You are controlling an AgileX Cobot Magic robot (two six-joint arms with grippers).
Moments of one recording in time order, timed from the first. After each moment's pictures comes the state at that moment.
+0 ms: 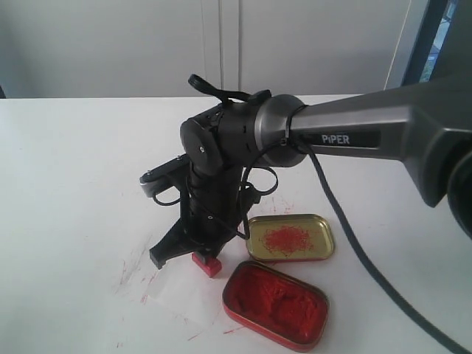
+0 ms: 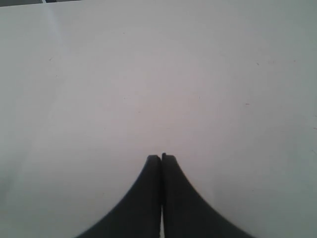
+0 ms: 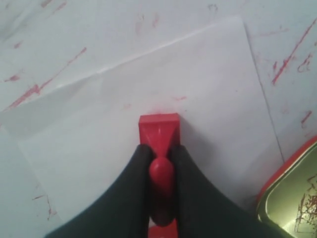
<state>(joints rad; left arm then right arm) 0.04 -0.01 0.03 -0.10 0.42 0.15 0.80 2.10 -1.51 0.04 0.88 0.04</state>
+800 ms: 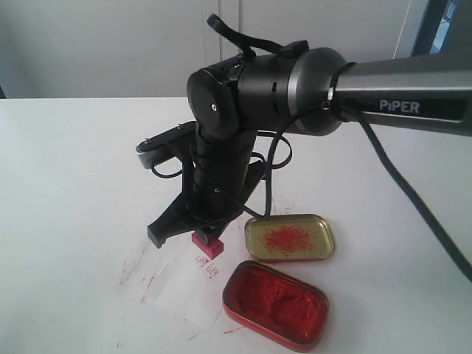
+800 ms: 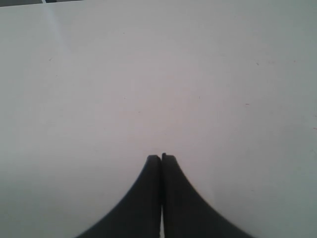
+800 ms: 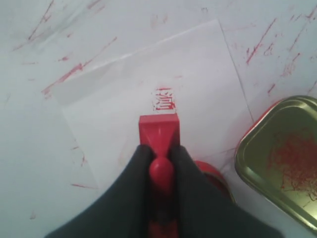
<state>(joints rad) 0.04 -0.01 0.03 -0.10 0.42 0.15 0.80 1.96 -1.51 0.05 0.98 0.02</state>
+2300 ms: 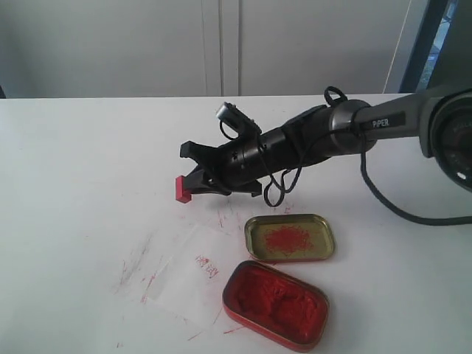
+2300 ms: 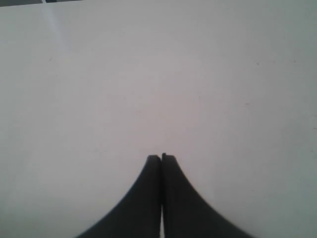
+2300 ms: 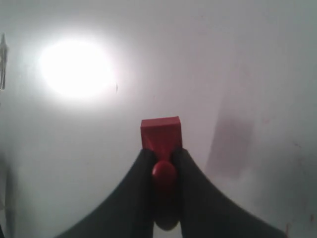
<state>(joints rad) 0.04 -0.01 0.03 -0.10 0.42 0.15 0.45 2.26 -1.48 1.38 0.66 -0.77</state>
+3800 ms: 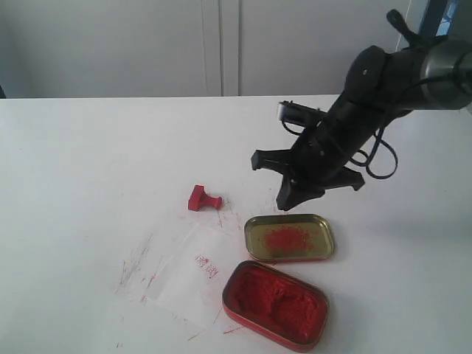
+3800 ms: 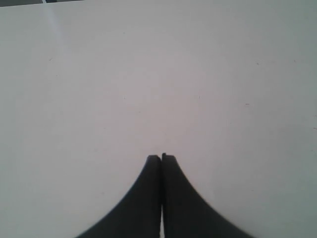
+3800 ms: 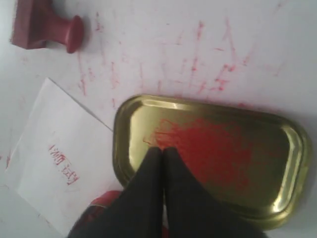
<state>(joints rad) 0.04 -0.01 0.03 -0.10 0.42 0.15 0.31 1.95 -1.34 0.49 0.86 -0.10</state>
